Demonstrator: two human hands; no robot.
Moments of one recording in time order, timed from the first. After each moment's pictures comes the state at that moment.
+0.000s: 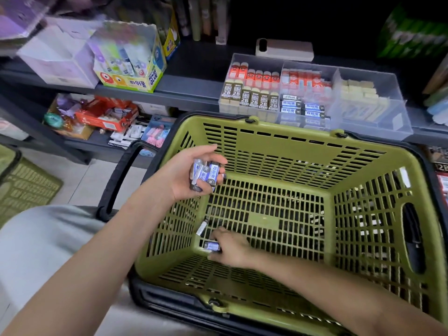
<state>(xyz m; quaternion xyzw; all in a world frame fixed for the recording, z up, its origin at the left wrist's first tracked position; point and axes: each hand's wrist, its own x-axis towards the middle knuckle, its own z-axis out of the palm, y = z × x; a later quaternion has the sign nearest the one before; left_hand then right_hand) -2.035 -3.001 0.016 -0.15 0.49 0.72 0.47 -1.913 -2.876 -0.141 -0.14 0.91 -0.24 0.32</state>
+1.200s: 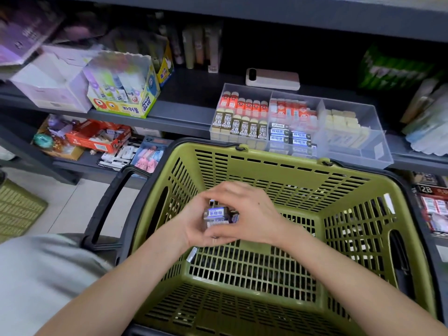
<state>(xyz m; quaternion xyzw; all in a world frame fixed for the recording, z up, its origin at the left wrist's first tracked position) -2.012 -2.967 -0.007 -0.25 0.37 0.69 0.57 -1.983 -2.822 0.016 -0.29 0.91 -0.29 -0.07</state>
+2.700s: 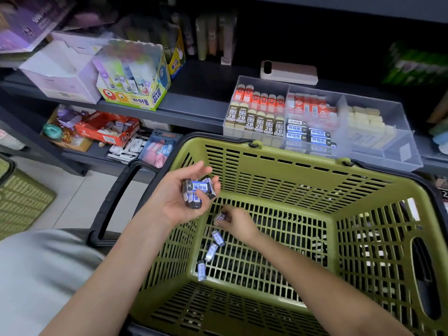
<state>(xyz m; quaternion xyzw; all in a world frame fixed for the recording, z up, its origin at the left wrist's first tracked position) -2.030 -3.005 0.027 -0.30 0.32 0.81 0.38 -2.003 -2.852 -0.151 -0.03 0.90 -0.40 0.20</state>
